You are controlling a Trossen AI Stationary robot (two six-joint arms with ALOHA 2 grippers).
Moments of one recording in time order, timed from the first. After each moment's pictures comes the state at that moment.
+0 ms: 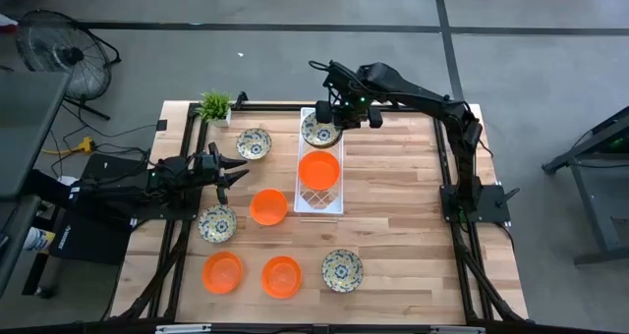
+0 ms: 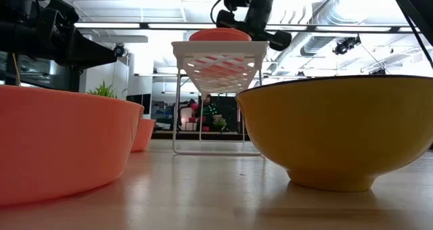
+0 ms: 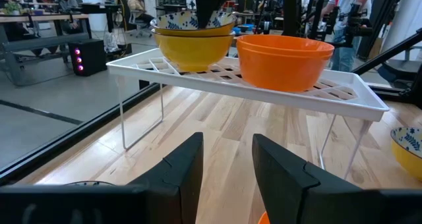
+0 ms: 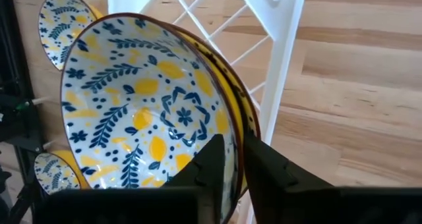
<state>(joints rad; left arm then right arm) 0.06 0.02 0.06 -0.08 -0.24 -0.06 -0.46 1.98 2.06 -1.31 -0.17 1.08</state>
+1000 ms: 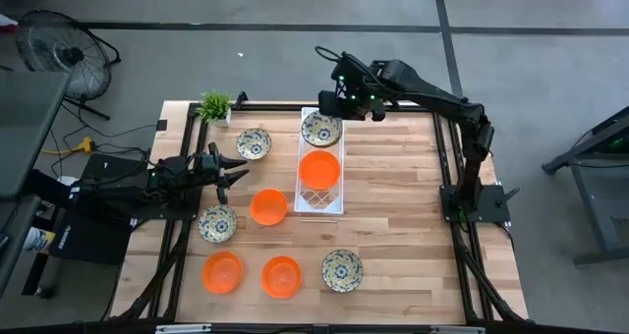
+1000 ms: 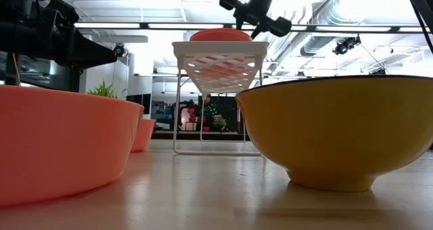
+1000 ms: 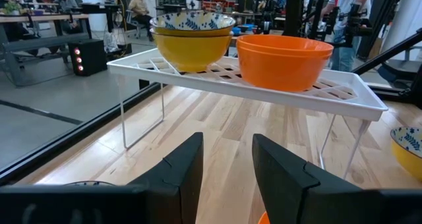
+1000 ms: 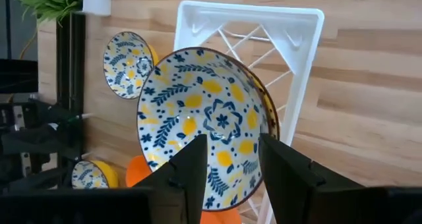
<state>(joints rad) 0.06 0.02 0.06 -0.08 -0.24 -0.06 -0.43 1.88 2.06 -1.23 -0.07 1.07</state>
